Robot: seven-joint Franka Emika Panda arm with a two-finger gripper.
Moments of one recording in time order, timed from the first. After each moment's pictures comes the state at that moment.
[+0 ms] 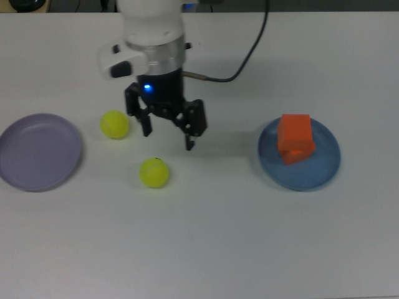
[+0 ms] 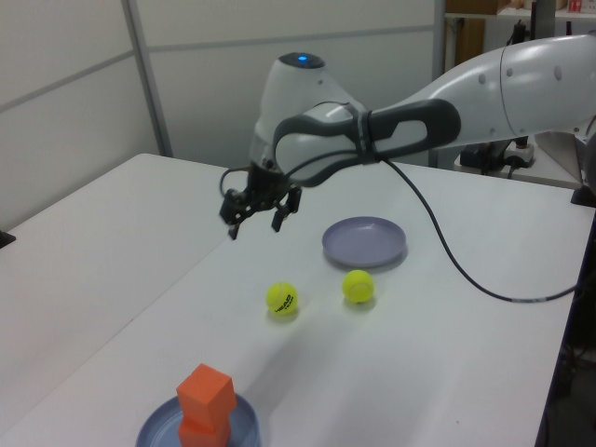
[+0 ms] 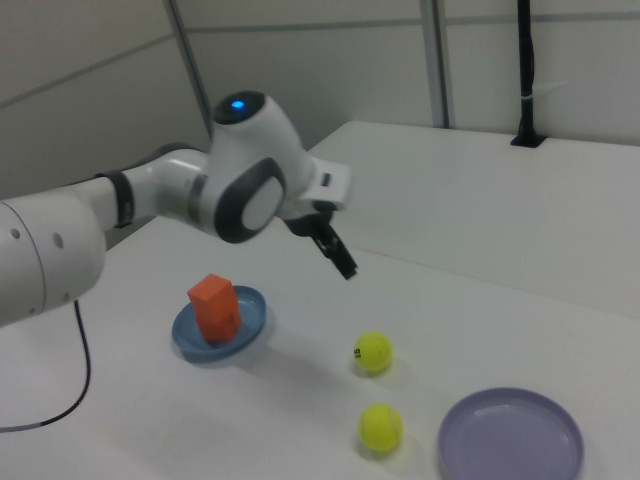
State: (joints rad) arm 0.28 0.31 -0.08 -1.58 0.12 2.26 0.43
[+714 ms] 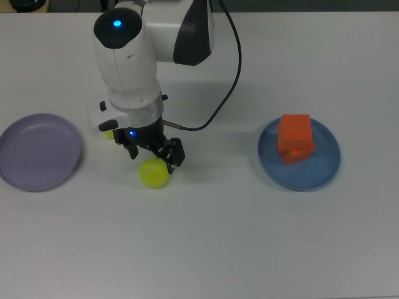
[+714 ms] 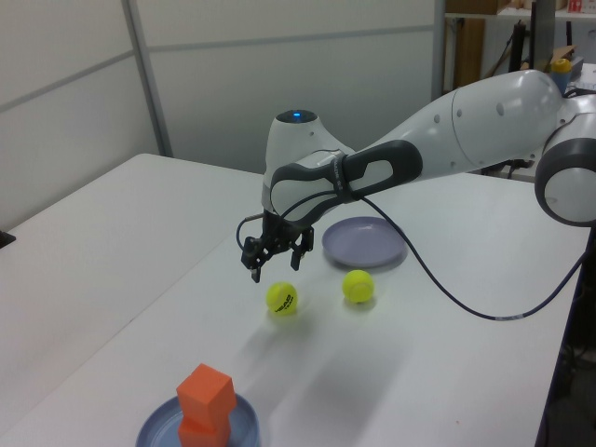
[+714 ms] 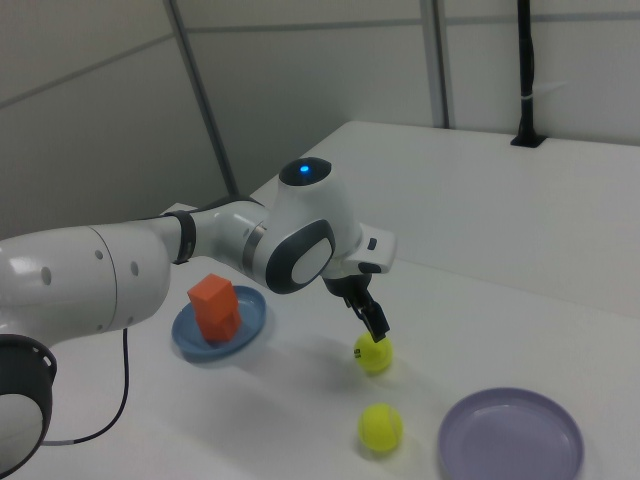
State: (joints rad) arm 0.28 0.48 -0.12 -1.58 0.15 2.27 0.34
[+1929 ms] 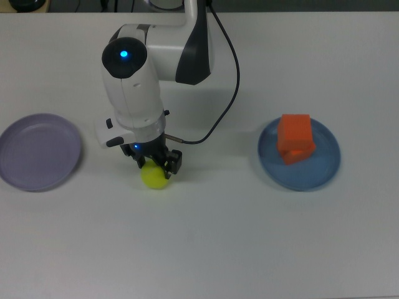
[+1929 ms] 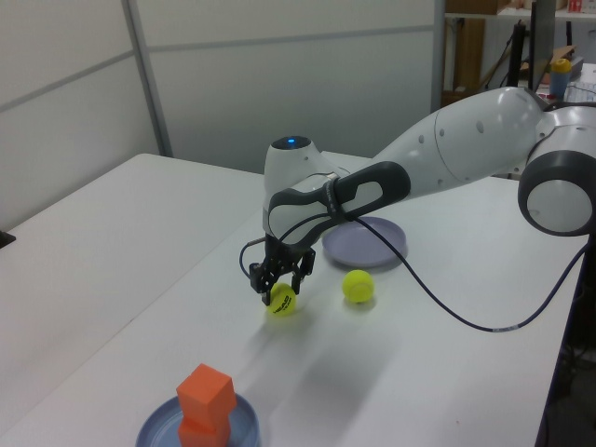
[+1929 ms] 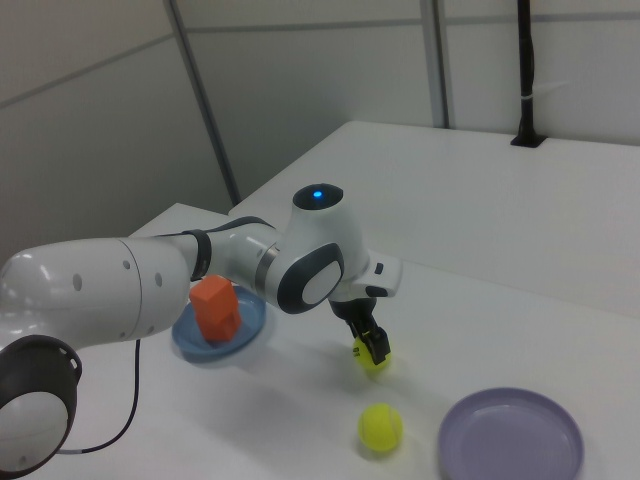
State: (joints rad) arm 0.28 0.55 -0.12 -1.58 0.15 2.27 0.32
